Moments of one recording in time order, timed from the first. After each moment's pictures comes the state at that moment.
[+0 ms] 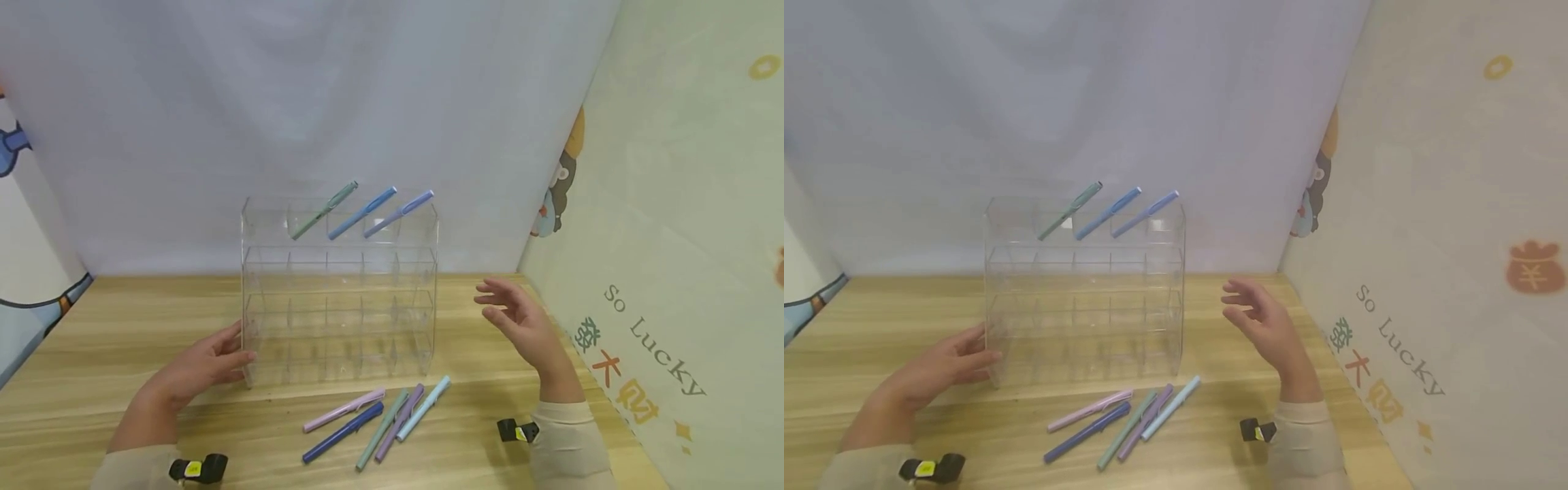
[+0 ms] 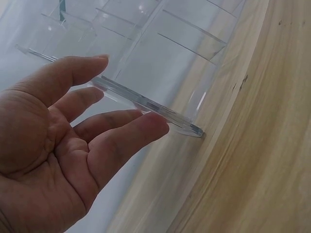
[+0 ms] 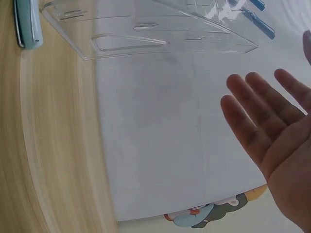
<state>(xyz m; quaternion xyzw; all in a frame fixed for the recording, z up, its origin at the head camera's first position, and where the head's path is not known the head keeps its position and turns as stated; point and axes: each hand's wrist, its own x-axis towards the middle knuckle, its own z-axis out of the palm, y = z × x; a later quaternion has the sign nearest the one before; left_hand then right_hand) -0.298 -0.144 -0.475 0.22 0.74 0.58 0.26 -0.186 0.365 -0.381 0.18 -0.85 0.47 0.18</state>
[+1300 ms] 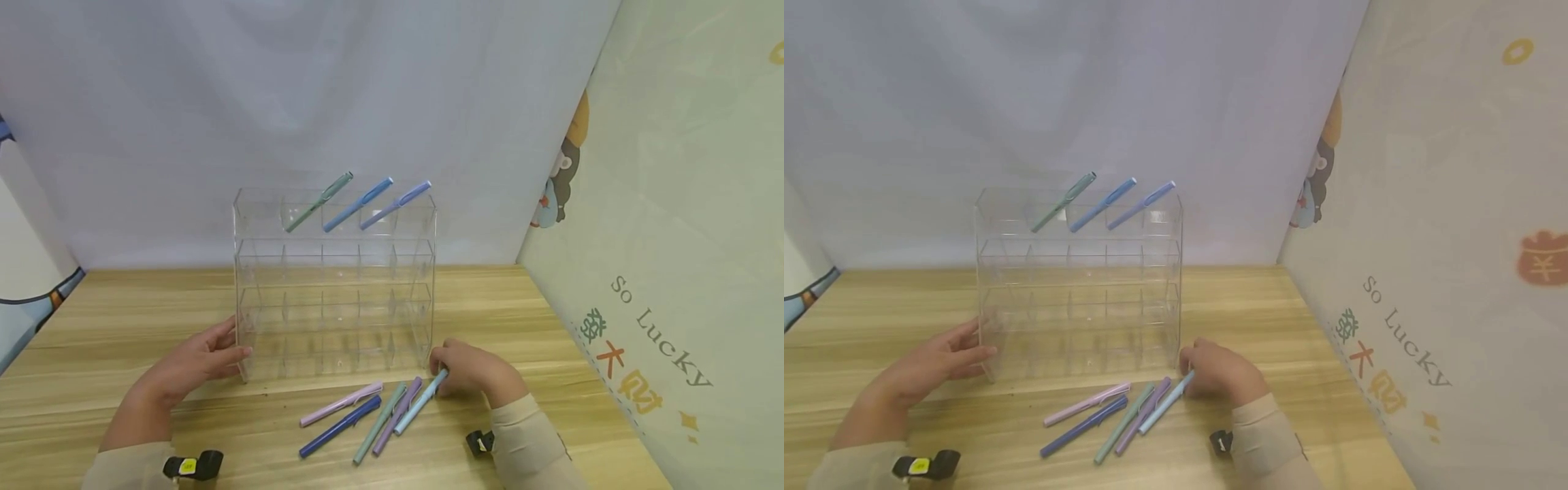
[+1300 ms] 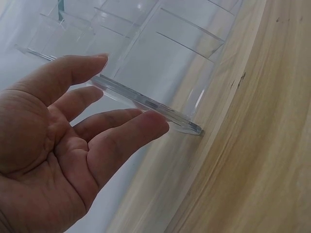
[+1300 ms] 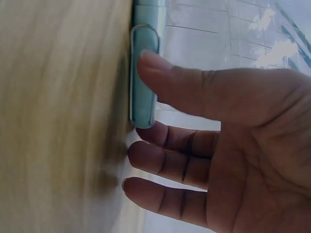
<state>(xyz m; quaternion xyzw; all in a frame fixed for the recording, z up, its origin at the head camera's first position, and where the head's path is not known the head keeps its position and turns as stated) -0.296 -0.146 -0.475 0.22 0.75 0.56 0.25 -0.197 0.308 -0.446 0.09 -0.97 0.14 -0.16</state>
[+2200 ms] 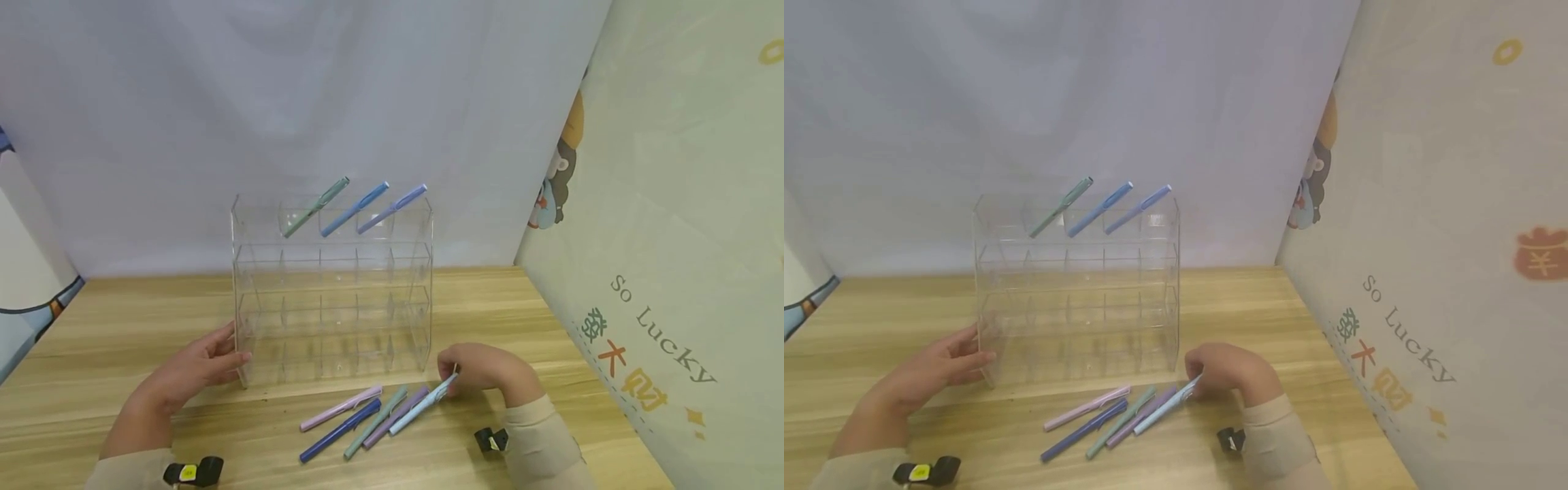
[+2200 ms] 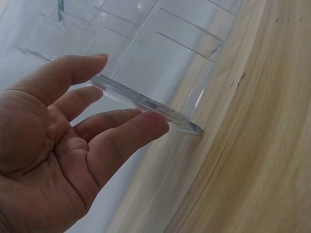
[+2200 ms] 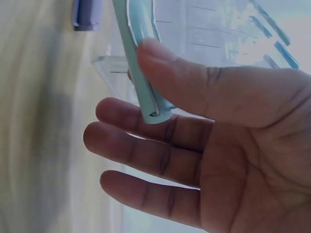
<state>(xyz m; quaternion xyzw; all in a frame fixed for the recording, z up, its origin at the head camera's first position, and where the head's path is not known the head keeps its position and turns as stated) -0.297 -0.146 -0.475 0.22 0.76 0.56 0.25 -0.188 0.318 -0.419 0.13 -0.96 0.18 -0.18</state>
